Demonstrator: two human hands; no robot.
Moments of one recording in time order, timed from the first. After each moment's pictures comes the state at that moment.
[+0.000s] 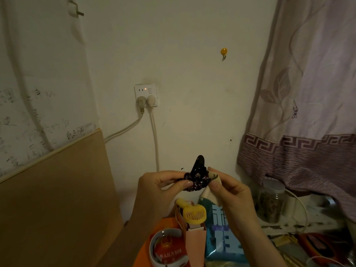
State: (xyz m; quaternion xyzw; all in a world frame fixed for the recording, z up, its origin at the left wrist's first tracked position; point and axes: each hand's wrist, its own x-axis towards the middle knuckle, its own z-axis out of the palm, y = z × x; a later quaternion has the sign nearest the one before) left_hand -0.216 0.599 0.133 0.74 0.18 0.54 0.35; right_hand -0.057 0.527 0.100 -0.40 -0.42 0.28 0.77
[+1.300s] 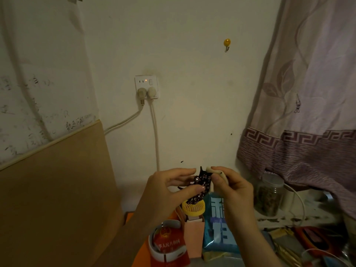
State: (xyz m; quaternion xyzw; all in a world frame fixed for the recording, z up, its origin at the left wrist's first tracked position) left_hand -0.216 0.585 0.126 0.78 0.23 0.43 0.39; right_hand -0.059 0.531 0.089 -0.42 -0.42 0.17 0.79
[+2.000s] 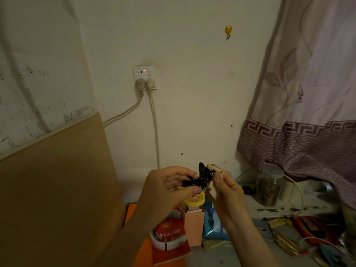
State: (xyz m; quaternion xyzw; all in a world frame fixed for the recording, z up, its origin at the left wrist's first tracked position) left_hand -0.219 0.582 0.112 0.76 0.22 0.43 0.43; right_hand -0.064 0.534 0.068 -0.32 -0.25 0.43 0.80
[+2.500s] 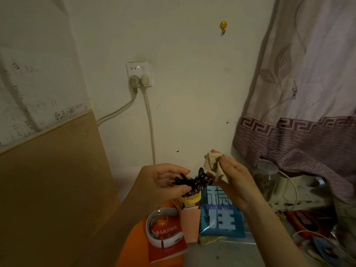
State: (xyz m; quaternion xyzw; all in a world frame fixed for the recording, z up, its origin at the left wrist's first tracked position) left_hand -0.225 0.593 0.117 0.78 0.17 0.39 0.46; right_hand -0.021 0.531 0.092 -0.39 -0.33 0.45 0.73
